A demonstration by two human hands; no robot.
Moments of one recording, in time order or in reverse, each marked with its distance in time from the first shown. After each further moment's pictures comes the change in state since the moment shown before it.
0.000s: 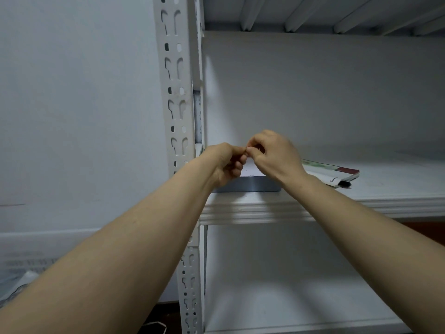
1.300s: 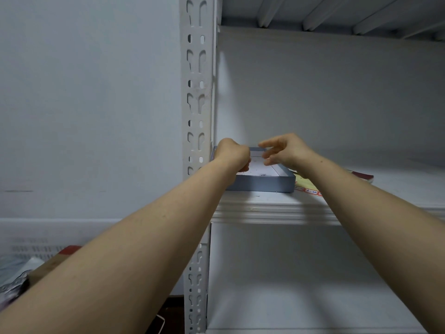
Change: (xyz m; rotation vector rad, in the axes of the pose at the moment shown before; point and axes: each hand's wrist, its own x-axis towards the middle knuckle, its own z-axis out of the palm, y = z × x) left_hand 0.006 -0.003 -0.006 0.350 0.279 0.218; right_hand 0.031 0.025 0.012 0.401 -0.373 0.390
